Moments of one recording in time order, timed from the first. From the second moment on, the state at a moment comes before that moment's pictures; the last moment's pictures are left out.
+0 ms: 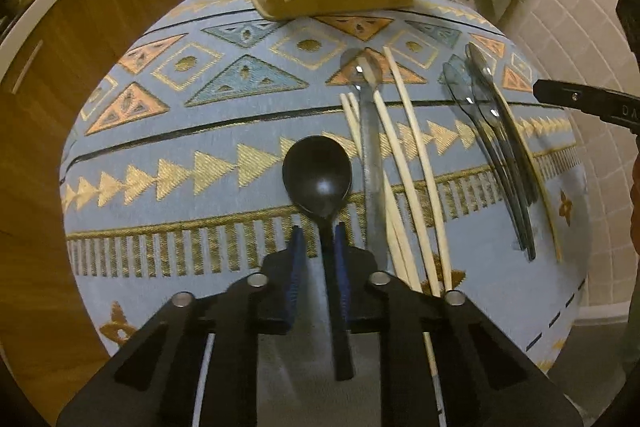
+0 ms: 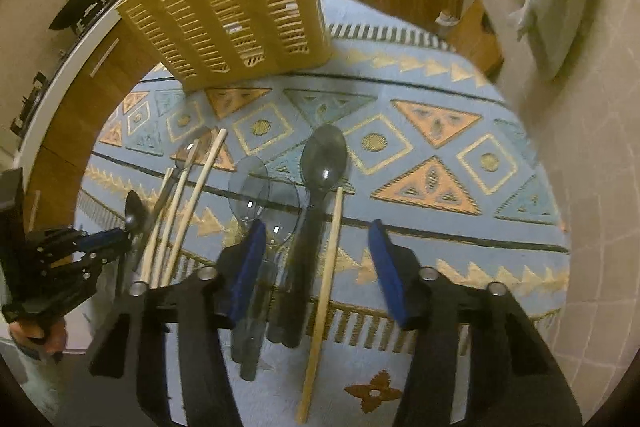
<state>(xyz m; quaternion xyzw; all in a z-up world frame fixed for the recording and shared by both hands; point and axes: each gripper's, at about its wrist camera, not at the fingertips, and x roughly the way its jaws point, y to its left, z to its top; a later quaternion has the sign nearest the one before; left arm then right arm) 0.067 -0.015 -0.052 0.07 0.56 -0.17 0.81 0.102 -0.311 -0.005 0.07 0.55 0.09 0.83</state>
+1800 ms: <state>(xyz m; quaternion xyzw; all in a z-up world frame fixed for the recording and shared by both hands) 0.108 -0.002 0.108 -0.12 0.23 -0.21 0.94 0.118 -0.268 0.104 0.07 0.34 0.19 0.92</state>
